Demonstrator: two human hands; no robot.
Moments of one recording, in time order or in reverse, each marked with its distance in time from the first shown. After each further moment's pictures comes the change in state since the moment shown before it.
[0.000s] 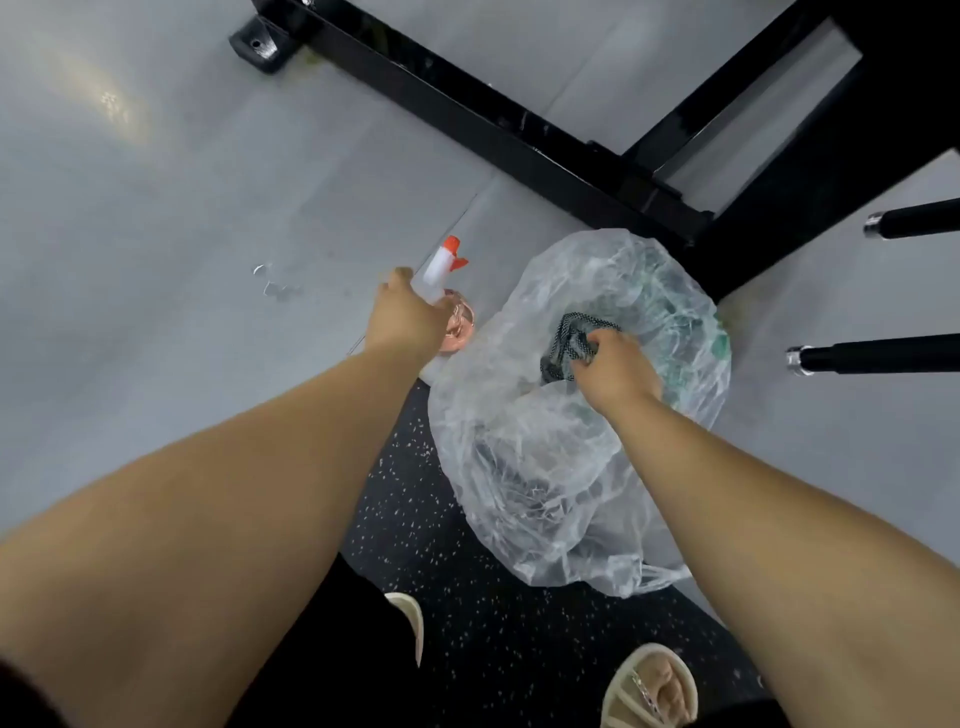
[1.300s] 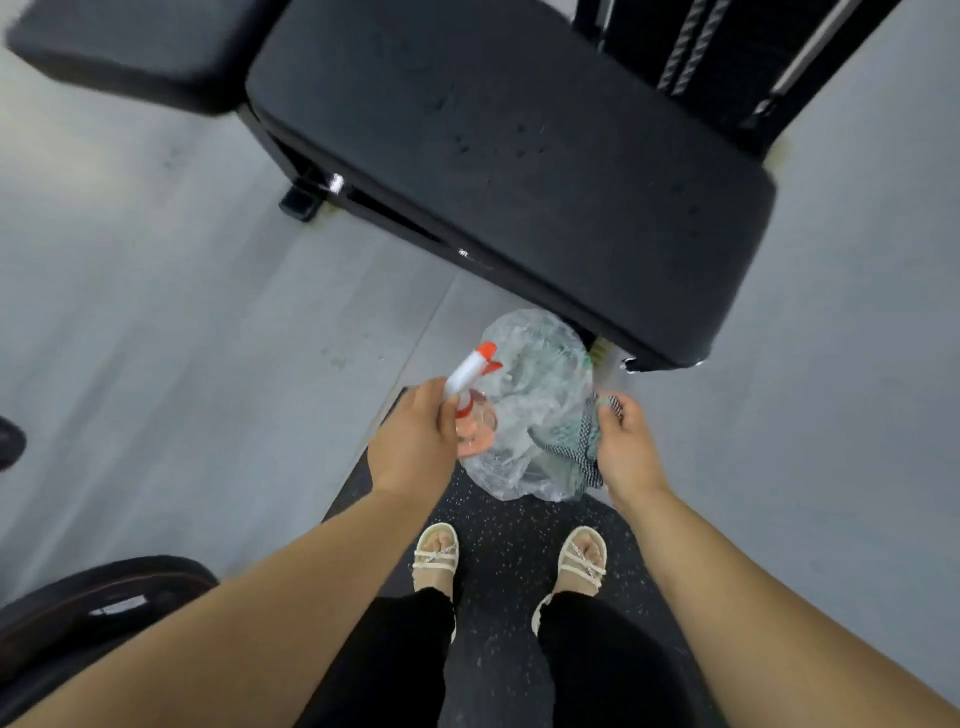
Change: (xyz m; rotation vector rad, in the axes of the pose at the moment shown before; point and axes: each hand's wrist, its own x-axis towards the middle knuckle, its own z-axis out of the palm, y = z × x) left_hand -0.305 0.172 -0.215 0.417 -0.062 0.343; right_hand -0.301 -0.050 -0.277 0.900 0.073 0.278
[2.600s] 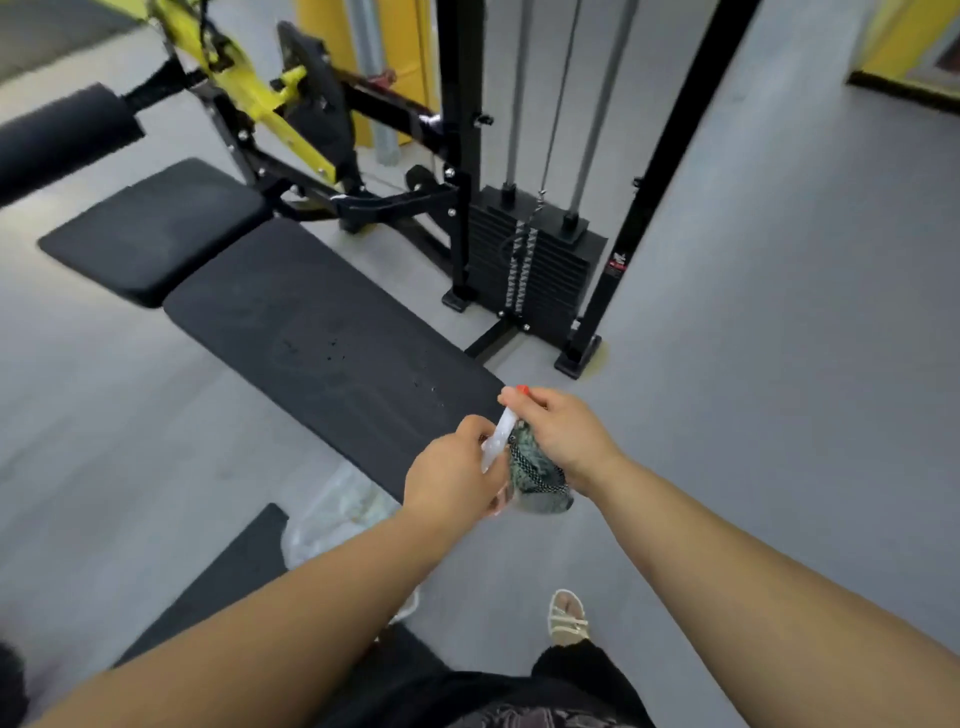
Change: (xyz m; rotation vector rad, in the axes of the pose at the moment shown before) left_hand -0.084 0.451 -0.042 -0.176 -0.021 0.100; right_hand 0.003 -0.254 -0.374 -0.162 -0.392 -0.356
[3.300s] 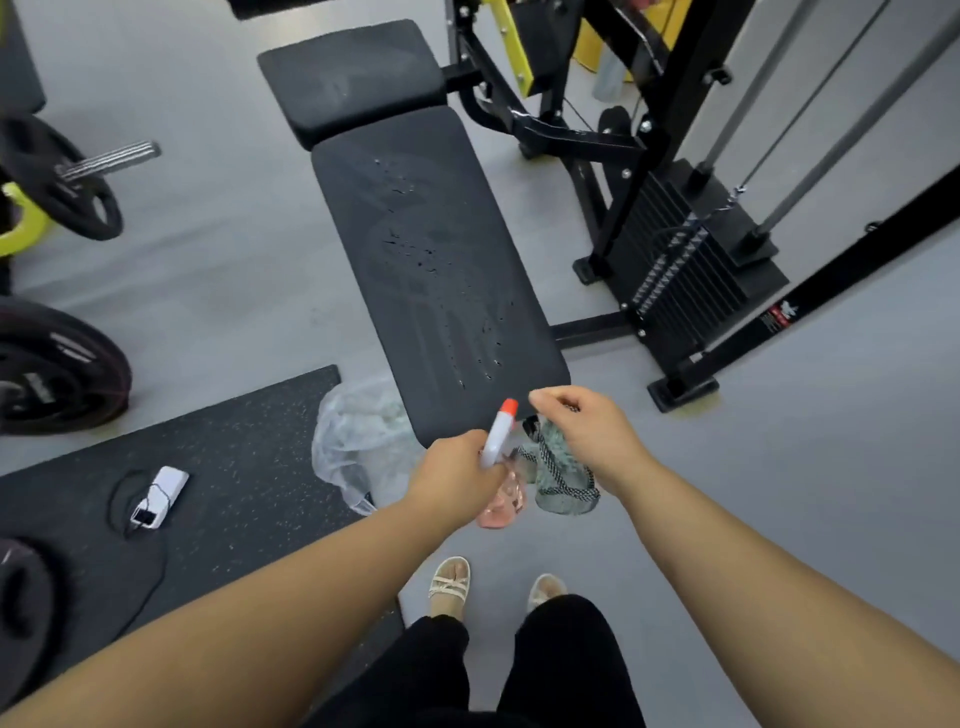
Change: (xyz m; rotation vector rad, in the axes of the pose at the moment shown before) left_hand 0.029 0.016 0.086 -0.269 0.106 -0.506; right_hand 0.091 0.028 -0.050 -0.250 -0.449 -0.093
